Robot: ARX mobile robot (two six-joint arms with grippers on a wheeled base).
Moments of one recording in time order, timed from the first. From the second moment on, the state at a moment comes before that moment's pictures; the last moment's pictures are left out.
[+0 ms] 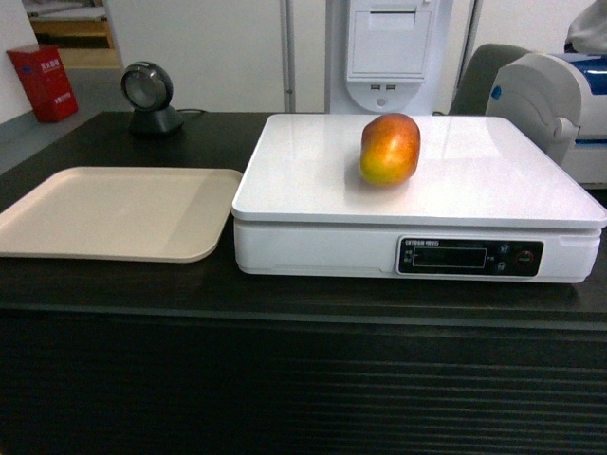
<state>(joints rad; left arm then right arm) 0.00 0.01 0.01 0.00 0.00 0.00 0.00 0.00 0.01 0.00 0.00 0.00</state>
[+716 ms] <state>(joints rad) 0.00 0.01 0.01 0.00 0.00 0.00 0.00 0.00 0.01 0.00 0.00 0.00</state>
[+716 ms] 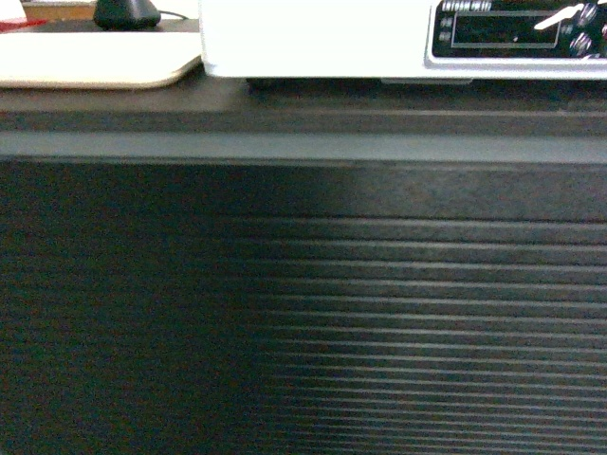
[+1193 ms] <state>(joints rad) 0.00 0.01 0.01 0.00 0.00 0.00 0.00 0.01 0.01 0.00 0.00 0.00</state>
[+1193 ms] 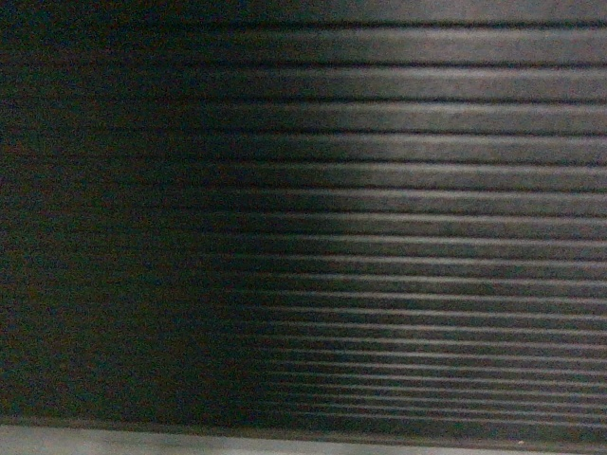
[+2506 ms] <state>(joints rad) 0.00 0.01 0.01 -0.01 0.00 0.00 0.00 0.01 0.01 -0.01 0.00 0.00</state>
